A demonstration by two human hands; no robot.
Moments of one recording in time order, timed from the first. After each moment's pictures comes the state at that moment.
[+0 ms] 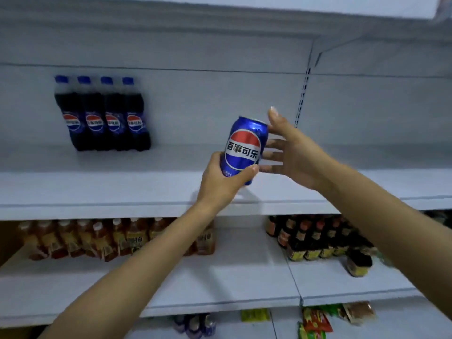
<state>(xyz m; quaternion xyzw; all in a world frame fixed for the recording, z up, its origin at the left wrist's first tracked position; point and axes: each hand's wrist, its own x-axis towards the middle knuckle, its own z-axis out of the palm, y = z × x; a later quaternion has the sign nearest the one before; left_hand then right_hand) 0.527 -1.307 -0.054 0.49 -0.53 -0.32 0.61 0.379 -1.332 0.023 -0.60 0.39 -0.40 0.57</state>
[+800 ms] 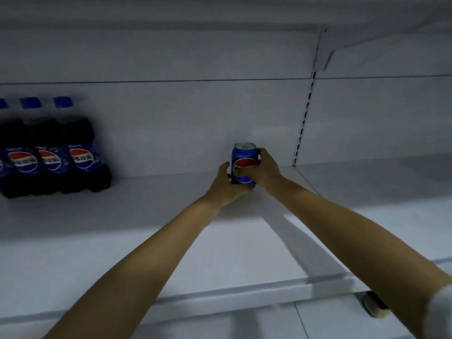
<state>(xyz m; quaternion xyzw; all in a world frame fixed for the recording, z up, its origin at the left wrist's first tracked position) 0.532 -1.532 -0.063 0.56 -0.56 -0.43 0.44 0.421 -1.602 -0.063 -0.64 0.54 -0.41 0.36</state>
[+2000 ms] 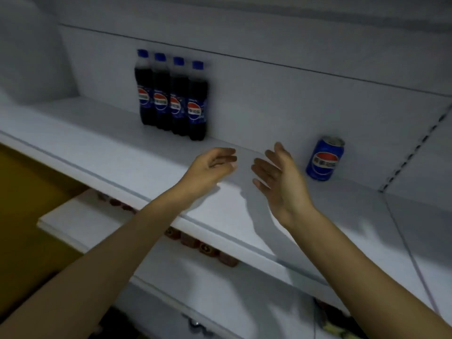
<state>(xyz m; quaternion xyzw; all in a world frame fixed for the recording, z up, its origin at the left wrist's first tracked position) 0.625 -1.367 -0.052 0.62 -0.45 -0.29 0.58 0.479 -1.442 -0.028 -0.49 0.32 -0.35 0.73</state>
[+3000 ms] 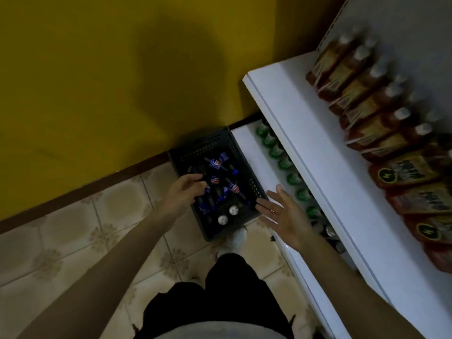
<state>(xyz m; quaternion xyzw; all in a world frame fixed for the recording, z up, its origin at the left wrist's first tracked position) 0.889 -0.873 -0.380 0.72 0.15 -0.36 0.57 0.810 -1.113 -0.391 -0.46 0.43 0.21 0.75</state>
